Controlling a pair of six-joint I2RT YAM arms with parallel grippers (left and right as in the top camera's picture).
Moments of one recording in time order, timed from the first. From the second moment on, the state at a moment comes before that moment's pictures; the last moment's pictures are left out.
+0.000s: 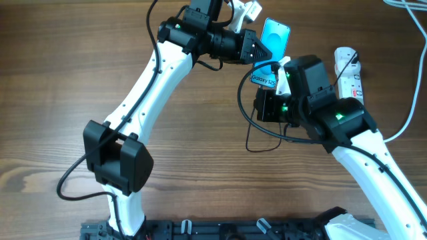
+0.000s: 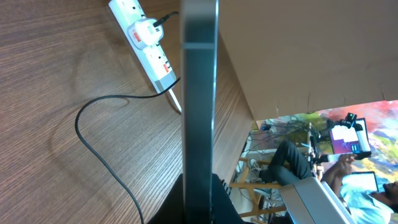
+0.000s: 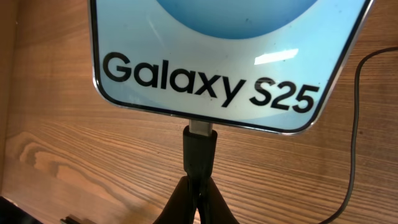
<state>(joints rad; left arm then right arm) -0.47 2.01 1.95 -0.78 0.92 -0.36 0.44 1.29 1.21 -0.85 -0.23 0.51</state>
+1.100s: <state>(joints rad) -0.47 2.01 1.95 -0.78 0.94 -0.34 0.40 1.29 1.23 -0.87 -0.30 0.51</state>
